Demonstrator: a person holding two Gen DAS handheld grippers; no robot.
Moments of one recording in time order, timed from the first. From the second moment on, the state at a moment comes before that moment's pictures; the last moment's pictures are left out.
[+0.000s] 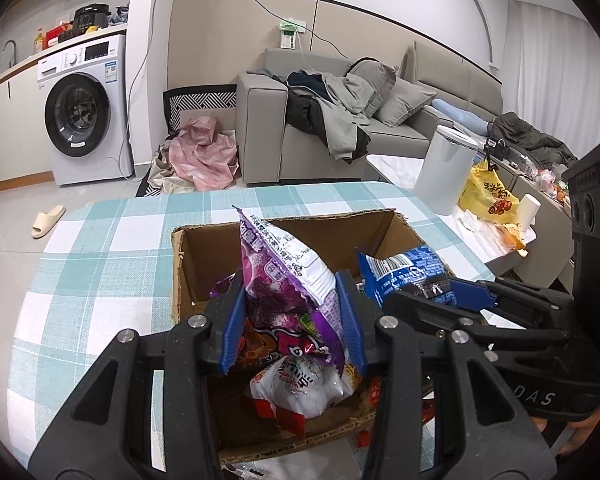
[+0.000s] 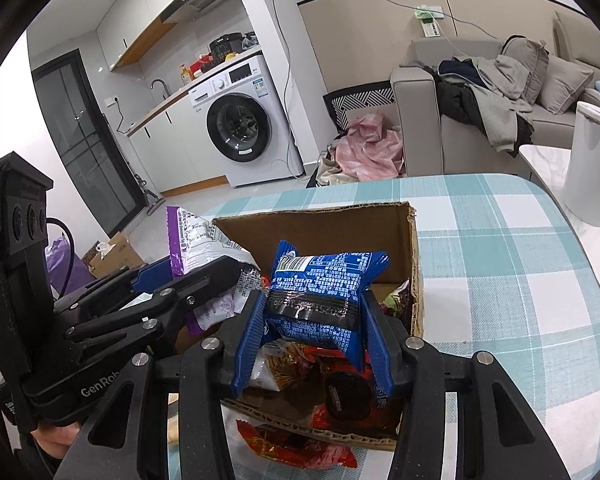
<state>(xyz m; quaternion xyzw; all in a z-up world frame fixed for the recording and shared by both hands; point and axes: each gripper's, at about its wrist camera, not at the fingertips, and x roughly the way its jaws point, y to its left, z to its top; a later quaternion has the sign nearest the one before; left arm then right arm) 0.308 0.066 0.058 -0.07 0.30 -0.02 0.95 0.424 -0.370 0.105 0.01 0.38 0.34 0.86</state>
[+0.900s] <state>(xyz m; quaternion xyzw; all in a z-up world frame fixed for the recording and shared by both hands) 0.215 0.069 0.091 -0.03 0.27 0.00 0.96 0.375 -0.423 0.125 0.02 0.34 0.35 0.87</state>
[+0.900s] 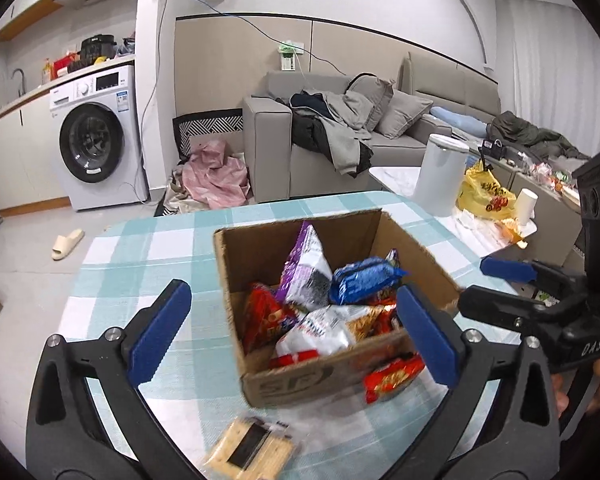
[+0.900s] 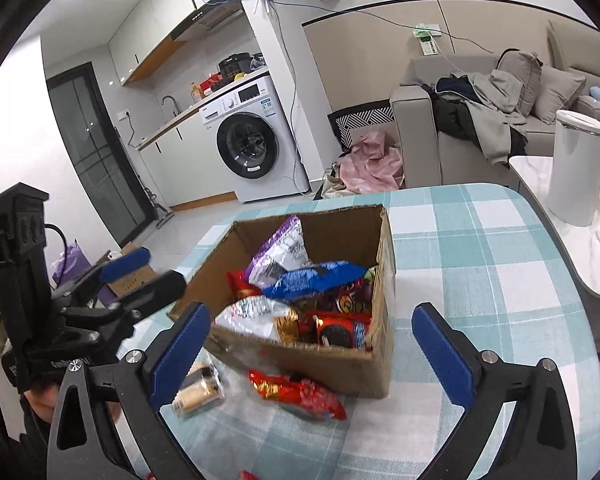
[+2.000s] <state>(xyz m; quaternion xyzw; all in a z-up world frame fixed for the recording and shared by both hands) 0.171 0.105 0.011 -0.01 0.36 0.04 0.93 0.355 -0.394 0.060 -0.05 0.42 0.33 0.84</state>
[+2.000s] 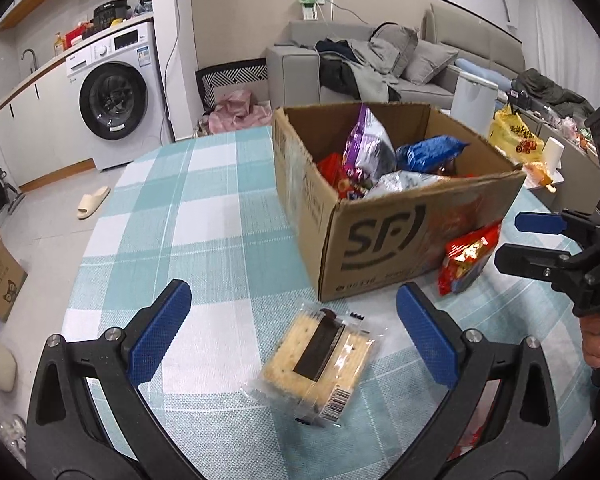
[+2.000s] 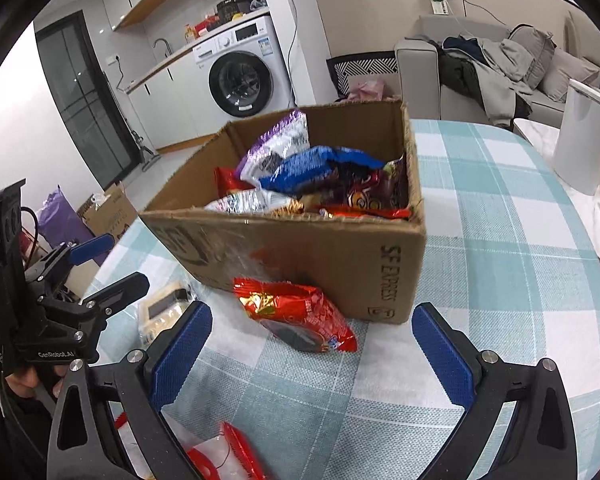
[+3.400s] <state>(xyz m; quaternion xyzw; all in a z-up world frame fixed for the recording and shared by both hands) 0.191 0.103 -0.051 0.04 0.46 -0.01 0.89 0.360 -0.364 0.021 -0.05 0.45 0.32 0.83</state>
